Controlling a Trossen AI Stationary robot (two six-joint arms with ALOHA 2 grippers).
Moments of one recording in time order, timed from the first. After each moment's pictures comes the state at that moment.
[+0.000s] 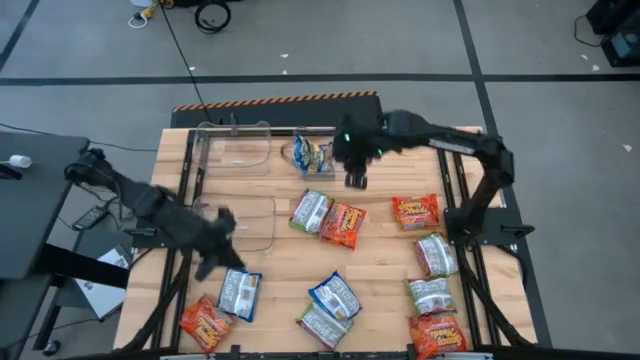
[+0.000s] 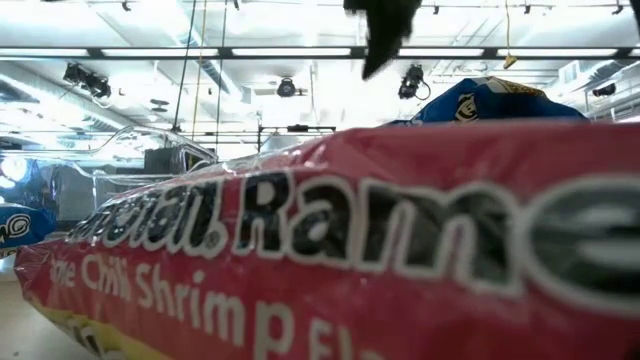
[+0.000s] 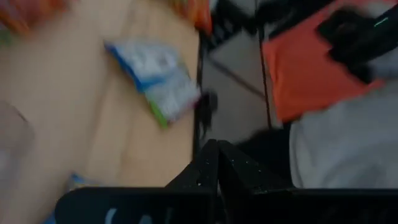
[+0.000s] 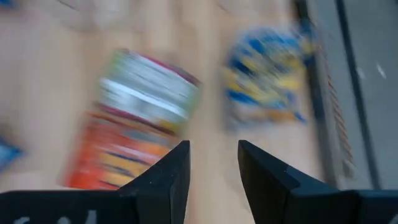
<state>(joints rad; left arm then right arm) -0.57 0.91 0.91 -0.53 -0.01 -0.95 -0.18 1.71 1.81 -1.14 0.08 -0.13</state>
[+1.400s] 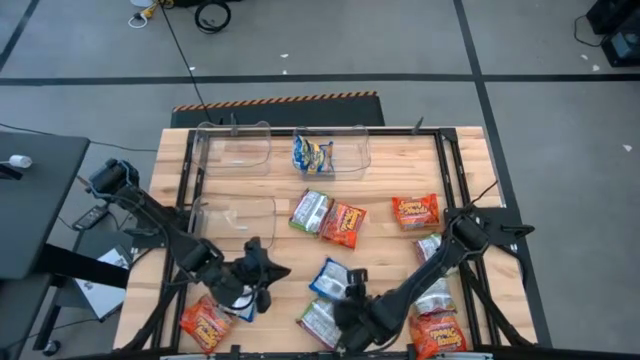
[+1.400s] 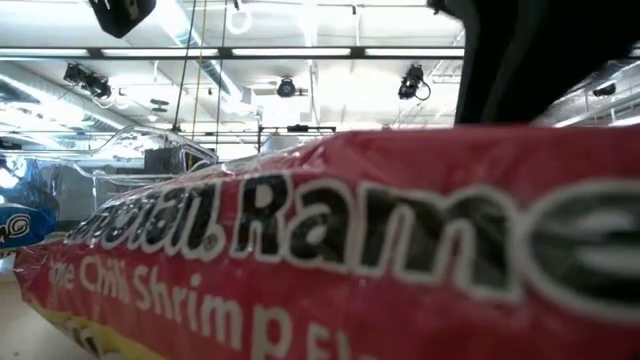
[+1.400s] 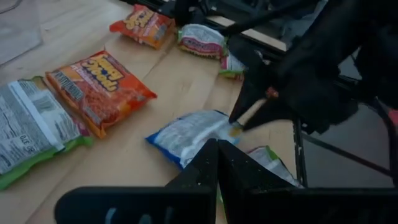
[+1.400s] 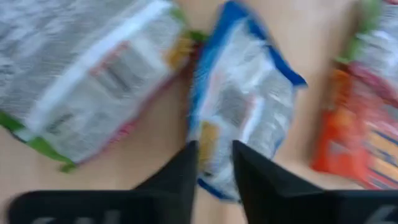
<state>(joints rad) -0.71 1.39 0.91 -0.10 -0.74 -0.79 0.68 2.19 1.81 -1.11 0.50 0.58</state>
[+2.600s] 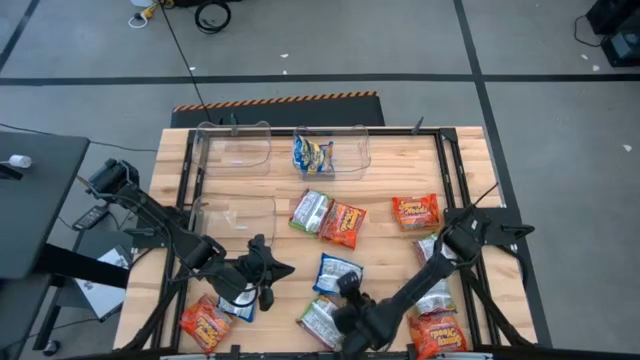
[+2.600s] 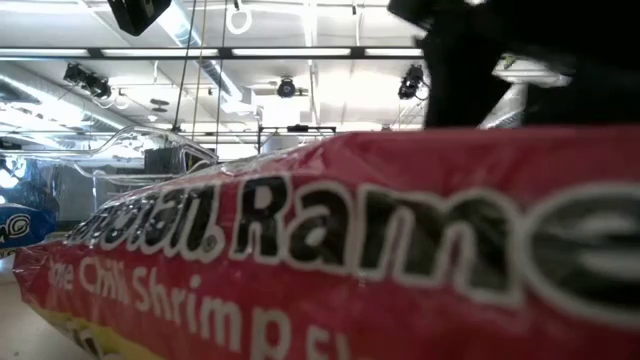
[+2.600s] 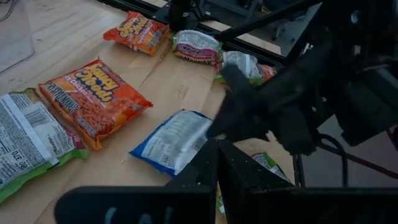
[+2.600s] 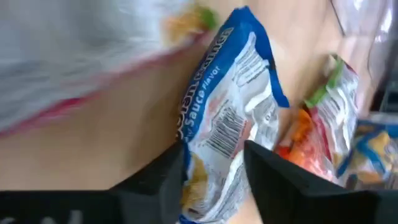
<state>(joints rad) -0.68 1.39 0.91 -0.05 -0.70 -0.73 0.69 2.31 1.81 -1.11 0.68 0.25</state>
